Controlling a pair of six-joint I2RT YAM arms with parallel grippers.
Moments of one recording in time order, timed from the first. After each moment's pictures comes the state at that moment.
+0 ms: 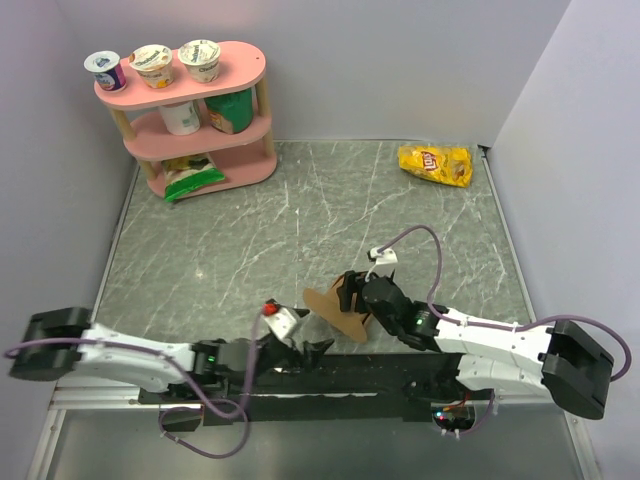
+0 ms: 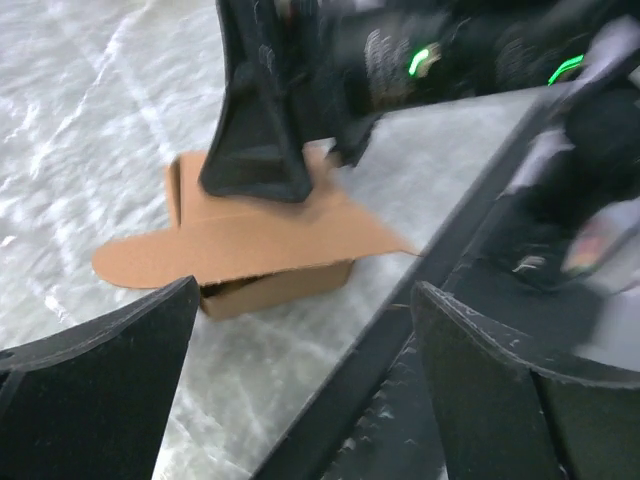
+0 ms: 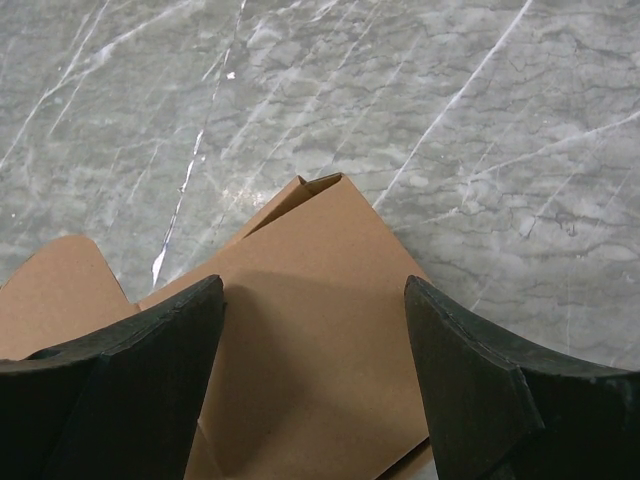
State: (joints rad) left arm -1.58 1.05 0.25 0.72 -0.69 -0.18; right arm 1.01 1.03 0.40 0.06 0.51 0.63
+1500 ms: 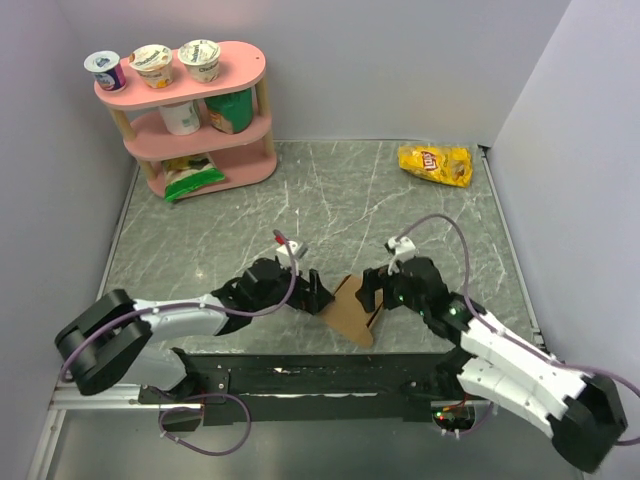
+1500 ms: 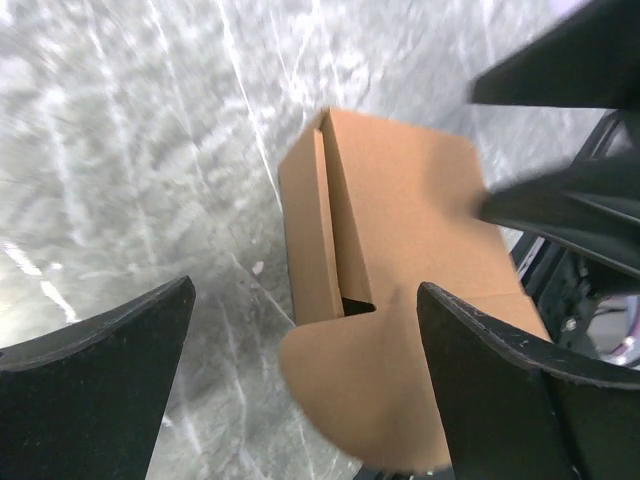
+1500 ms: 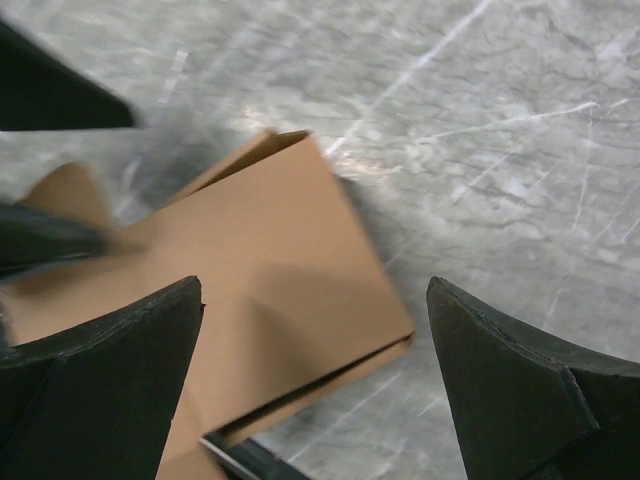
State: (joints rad) left arm -0.88 1.35 0.47 0.48 0.11 -0.54; right arm 0.70 0.77 0.43 -0.25 0.06 0.36
